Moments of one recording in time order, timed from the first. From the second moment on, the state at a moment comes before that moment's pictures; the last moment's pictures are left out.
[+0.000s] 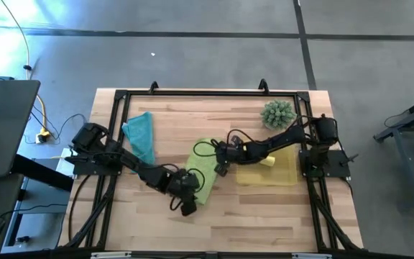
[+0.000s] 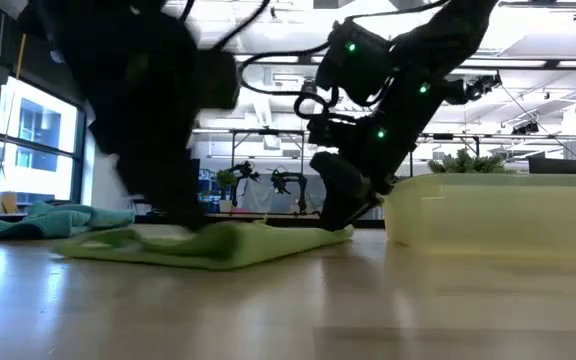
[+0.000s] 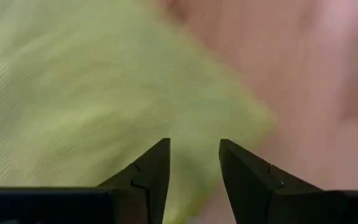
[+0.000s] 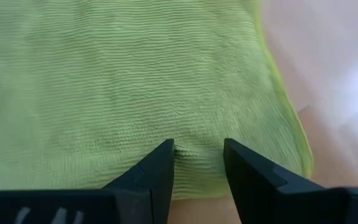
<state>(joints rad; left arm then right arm) -0.29 1.80 0.94 -0.12 -0.17 -0.74 0.06 1.89 1.00 -0.12 0.36 0.43</state>
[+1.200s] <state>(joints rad) -0.37 1.64 0.67 -0.02 -0.16 -0.58 -0.01 2.01 1.25 -0.22 0.34 0.22</state>
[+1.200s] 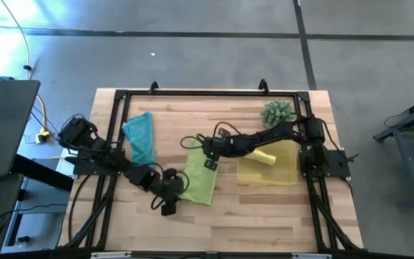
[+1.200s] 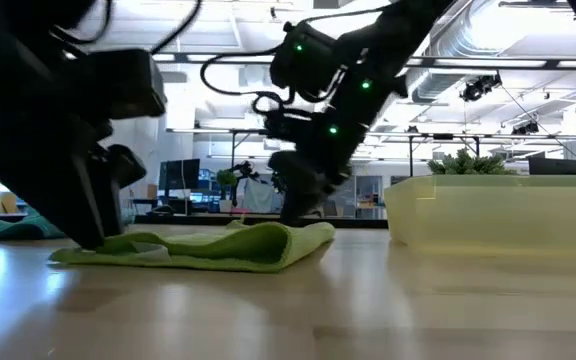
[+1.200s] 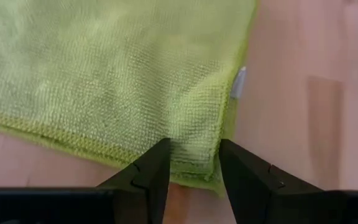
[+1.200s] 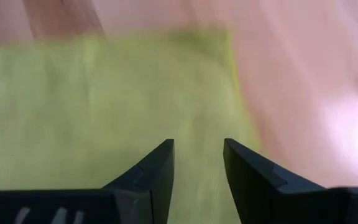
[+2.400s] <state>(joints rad) -0.40 1.75 0.68 0.07 -0.52 -0.70 -0.04 2.07 1.25 -0.07 0.28 0.09</state>
